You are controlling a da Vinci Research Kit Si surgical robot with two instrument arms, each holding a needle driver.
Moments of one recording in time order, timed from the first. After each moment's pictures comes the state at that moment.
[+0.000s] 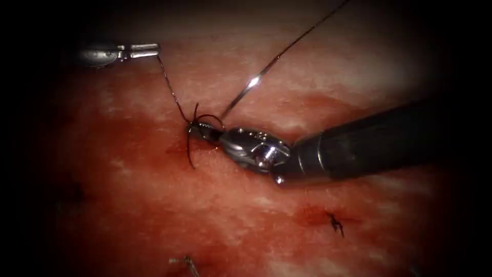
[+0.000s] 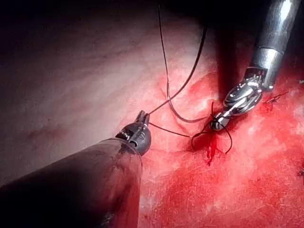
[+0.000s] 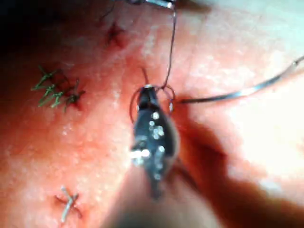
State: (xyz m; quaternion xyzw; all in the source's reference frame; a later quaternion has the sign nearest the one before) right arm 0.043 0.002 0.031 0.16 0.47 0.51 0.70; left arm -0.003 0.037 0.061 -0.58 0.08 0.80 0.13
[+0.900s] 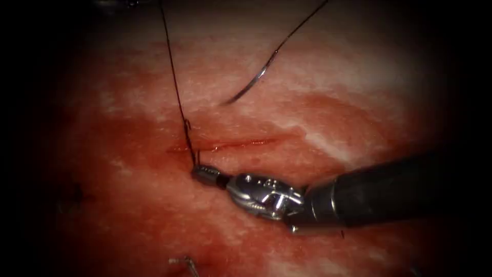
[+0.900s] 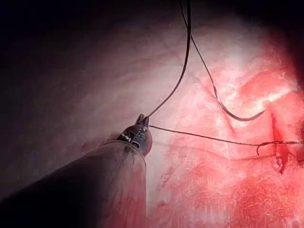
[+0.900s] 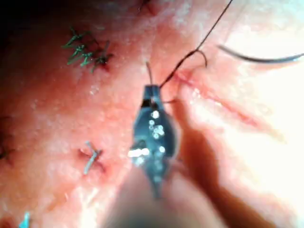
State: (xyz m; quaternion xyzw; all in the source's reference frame) right arm 0.041 -0.005 0.028 0.14 0.48 0.48 0.72; left arm 0.000 0.047 0.070 -0.54 0.11 0.82 0.15
